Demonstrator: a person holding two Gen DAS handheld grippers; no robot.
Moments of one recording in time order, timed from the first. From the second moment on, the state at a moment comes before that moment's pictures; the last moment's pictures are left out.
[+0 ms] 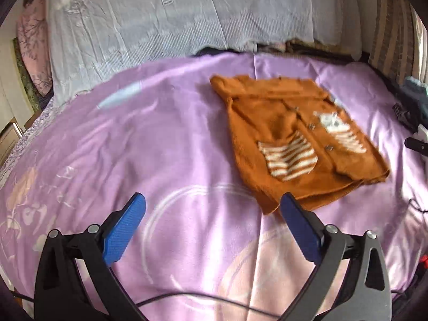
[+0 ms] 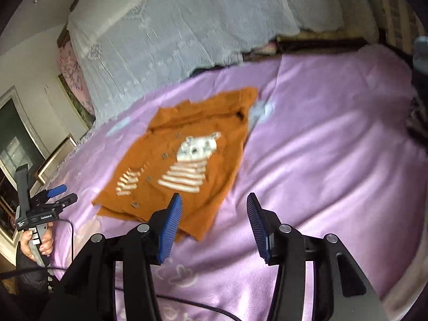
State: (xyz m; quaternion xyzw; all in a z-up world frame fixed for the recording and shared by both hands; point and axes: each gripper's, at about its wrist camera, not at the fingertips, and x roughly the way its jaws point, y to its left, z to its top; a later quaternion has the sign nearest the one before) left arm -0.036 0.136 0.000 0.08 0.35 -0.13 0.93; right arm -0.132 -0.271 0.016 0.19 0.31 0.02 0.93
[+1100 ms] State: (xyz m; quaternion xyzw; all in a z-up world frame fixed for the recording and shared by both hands) left arm 0.003 0.108 -0.060 -0.08 0.44 -0.26 0.85; right arm -0.113 -0.268 -0.043 0.28 0.38 0.08 0.88
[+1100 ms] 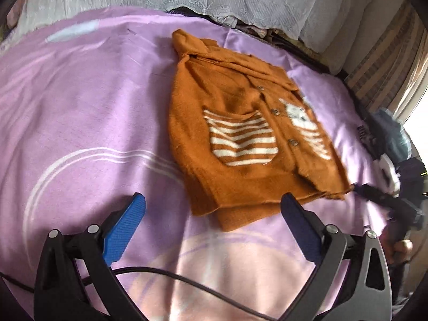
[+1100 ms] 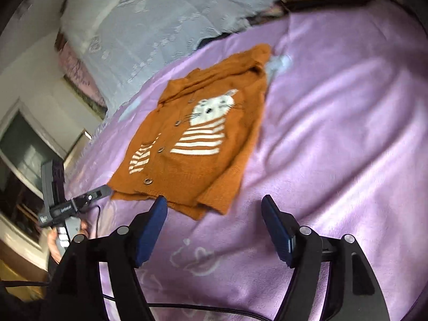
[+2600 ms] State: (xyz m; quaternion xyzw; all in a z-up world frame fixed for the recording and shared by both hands) left arm 0.040 0.104 -0.089 -0.21 0.48 -0.34 0.78; right arm -0.072 -0.273 -0.068 0.39 0.37 0.13 0.83
